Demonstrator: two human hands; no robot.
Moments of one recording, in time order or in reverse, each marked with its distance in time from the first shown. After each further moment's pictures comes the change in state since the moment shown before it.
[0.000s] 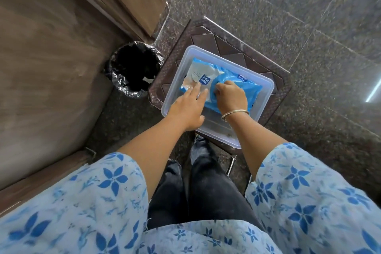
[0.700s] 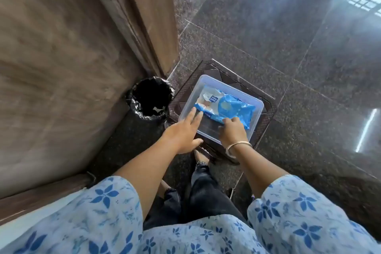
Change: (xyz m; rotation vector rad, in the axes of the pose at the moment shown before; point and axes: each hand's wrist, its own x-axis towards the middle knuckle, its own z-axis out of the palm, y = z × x) left_hand -0.129 -0.006 -0.033 -0.039 0.039 0.054; right_hand -0.109 -0.037 -0.029 0.024 -0.062 0.111
